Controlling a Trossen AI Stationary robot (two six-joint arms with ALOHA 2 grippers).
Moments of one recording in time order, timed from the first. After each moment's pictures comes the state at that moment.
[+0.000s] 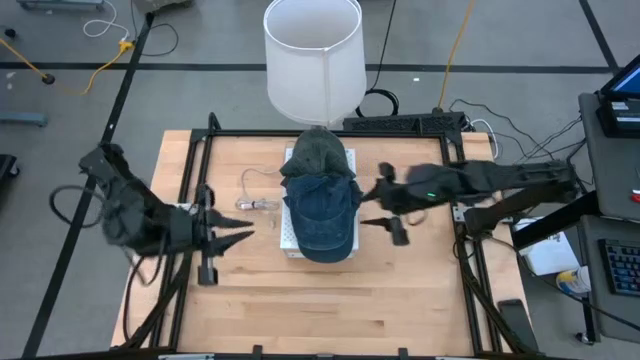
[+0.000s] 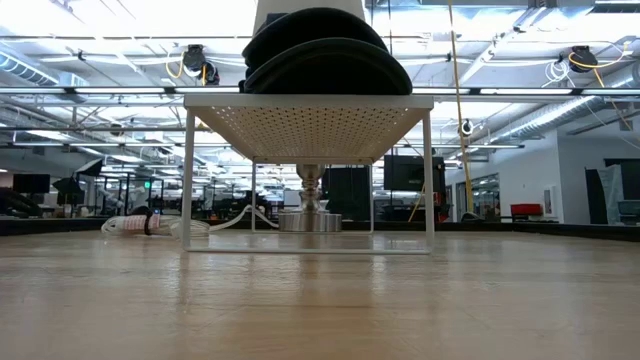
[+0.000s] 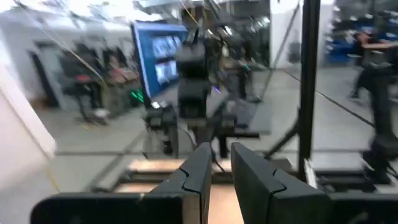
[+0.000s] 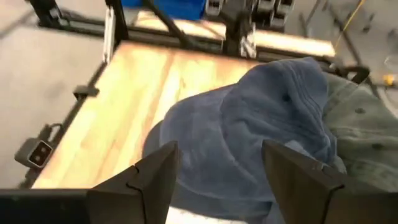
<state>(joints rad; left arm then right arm) -0.78 1.10 1.23 0.00 -0.90 0.17 0.15 1.24 1.39 -0.67 0.05 -0.04</state>
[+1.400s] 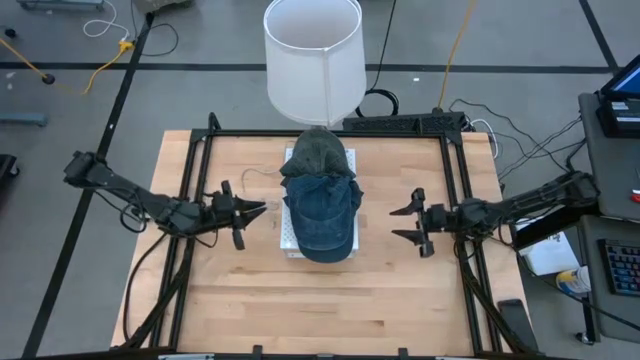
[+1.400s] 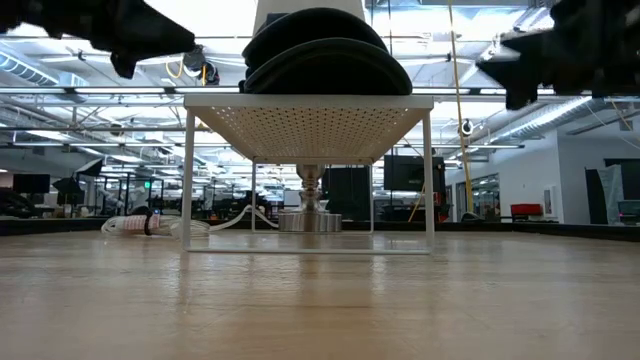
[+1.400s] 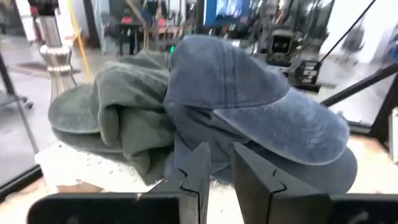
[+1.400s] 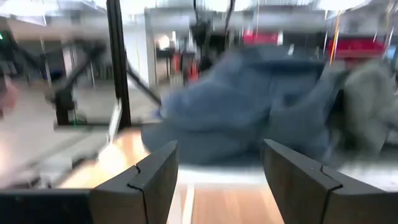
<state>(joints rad) -0.42 0.74 0.35 0.30 -0.71 -0.14 0.22 0.60 0.02 0.73 0.16 0.01</state>
